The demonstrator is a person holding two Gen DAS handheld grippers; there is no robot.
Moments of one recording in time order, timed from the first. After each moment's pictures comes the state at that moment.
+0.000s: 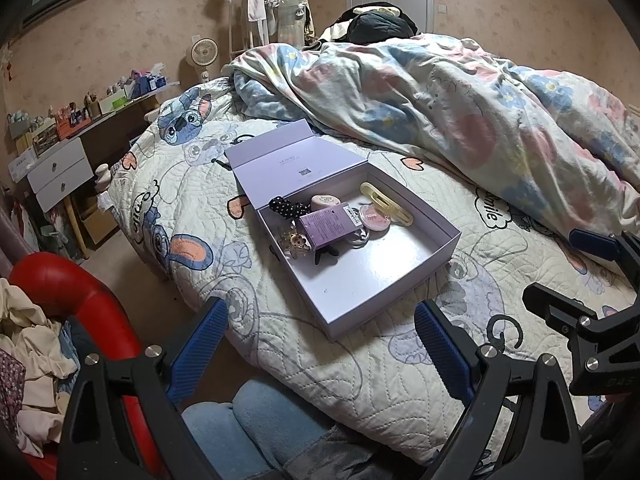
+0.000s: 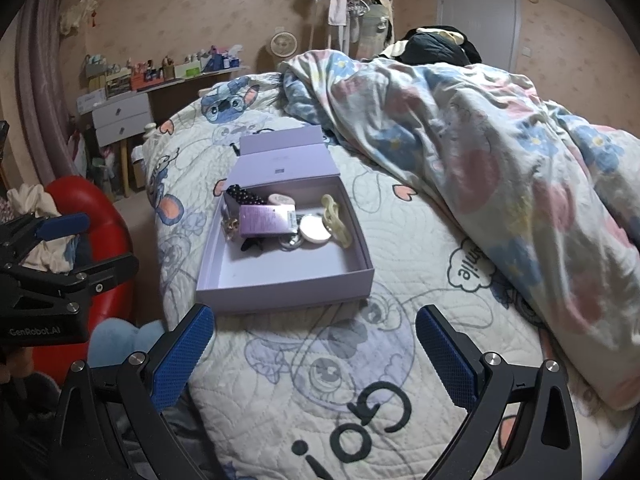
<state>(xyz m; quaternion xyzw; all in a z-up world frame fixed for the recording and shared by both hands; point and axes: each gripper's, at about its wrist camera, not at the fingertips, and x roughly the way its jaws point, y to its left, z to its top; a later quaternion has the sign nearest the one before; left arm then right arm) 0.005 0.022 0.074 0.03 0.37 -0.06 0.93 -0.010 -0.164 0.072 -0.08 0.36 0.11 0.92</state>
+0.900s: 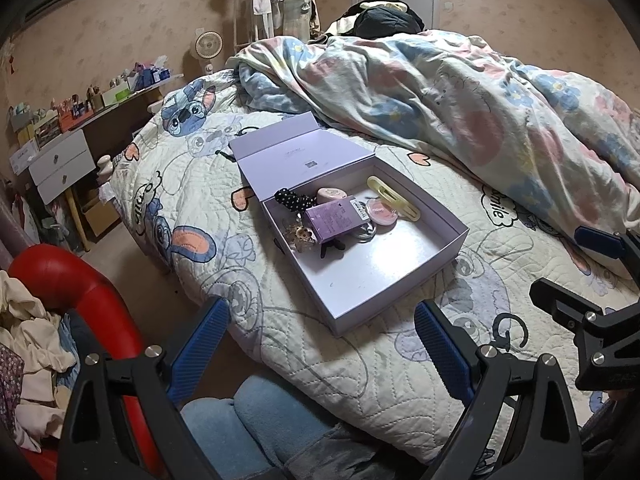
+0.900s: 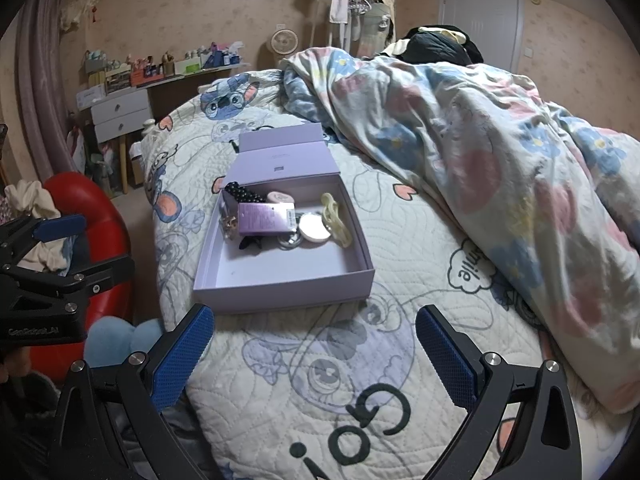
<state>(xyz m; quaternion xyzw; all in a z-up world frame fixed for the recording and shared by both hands) 0.009 0.031 0.064 0.02 0.38 -0.05 0.92 -0.007 -0.163 0.070 -0.08 0.36 0.11 0.92</state>
